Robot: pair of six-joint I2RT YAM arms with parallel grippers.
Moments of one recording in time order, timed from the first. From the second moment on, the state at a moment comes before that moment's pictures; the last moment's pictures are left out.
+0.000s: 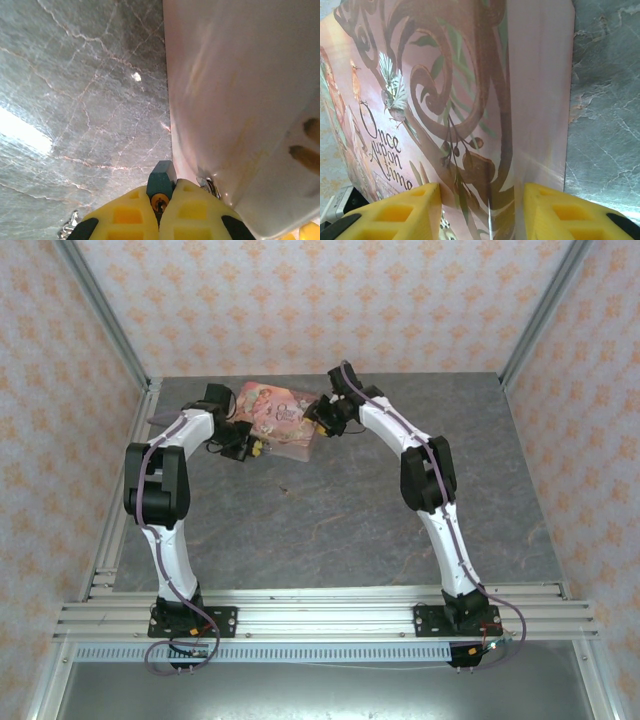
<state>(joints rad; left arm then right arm) -0.02 2.03 1.53 -0.74 0.46 -1.32 0.47 2.45 2.21 -0.70 -0.42 0.98</state>
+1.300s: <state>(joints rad) -0.16 1.80 1.50 -0.98 0.58 -0.54 0.42 1.89 1.67 -0.71 -0.21 0.84</state>
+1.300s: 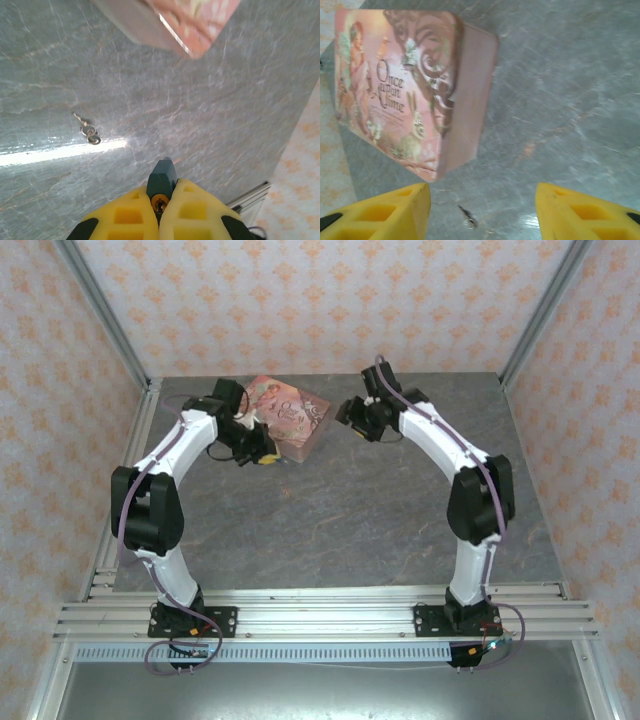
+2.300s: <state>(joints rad) -0.44 1.91 1.49 -0.82 0.26 -0.41 0.35 1.17 1.01 -0.64 0.32 0.66</state>
